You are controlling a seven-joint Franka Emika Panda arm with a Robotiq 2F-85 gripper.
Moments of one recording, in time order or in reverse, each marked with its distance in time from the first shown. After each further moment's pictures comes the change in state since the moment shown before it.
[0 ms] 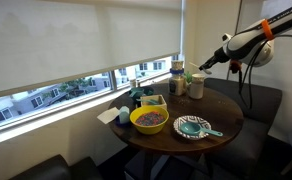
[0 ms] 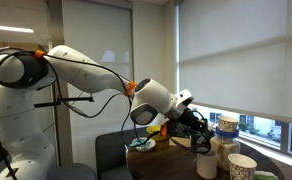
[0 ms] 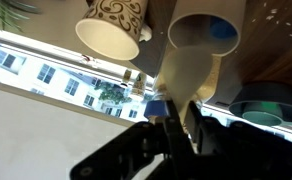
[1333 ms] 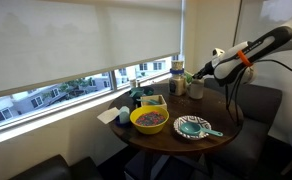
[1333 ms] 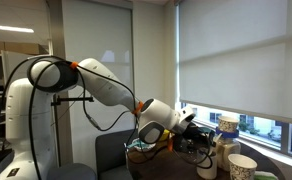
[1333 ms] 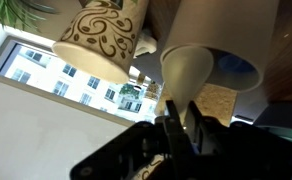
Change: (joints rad) arm 0.019 0.224 0.007 0.019 -0.160 0.290 0.213
